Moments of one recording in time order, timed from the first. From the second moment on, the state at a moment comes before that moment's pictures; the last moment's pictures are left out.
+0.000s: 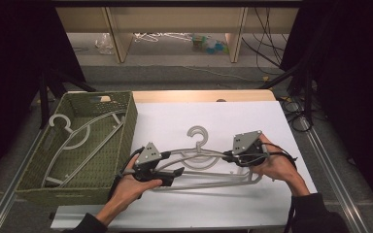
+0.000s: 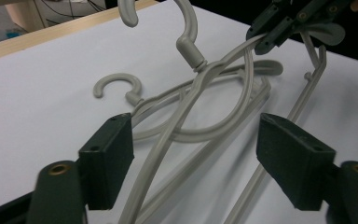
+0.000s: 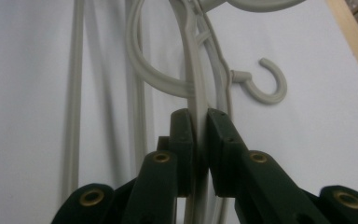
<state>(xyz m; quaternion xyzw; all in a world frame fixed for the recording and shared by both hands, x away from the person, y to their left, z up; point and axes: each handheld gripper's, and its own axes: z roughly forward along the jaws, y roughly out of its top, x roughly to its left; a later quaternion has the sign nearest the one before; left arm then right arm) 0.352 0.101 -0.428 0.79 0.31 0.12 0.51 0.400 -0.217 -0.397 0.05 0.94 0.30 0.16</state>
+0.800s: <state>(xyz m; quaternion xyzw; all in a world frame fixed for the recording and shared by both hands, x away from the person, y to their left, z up) 0.393 0.057 -0.430 0.83 0.27 0.06 0.48 0.392 -0.215 -0.387 0.03 0.93 0.32 0.16</state>
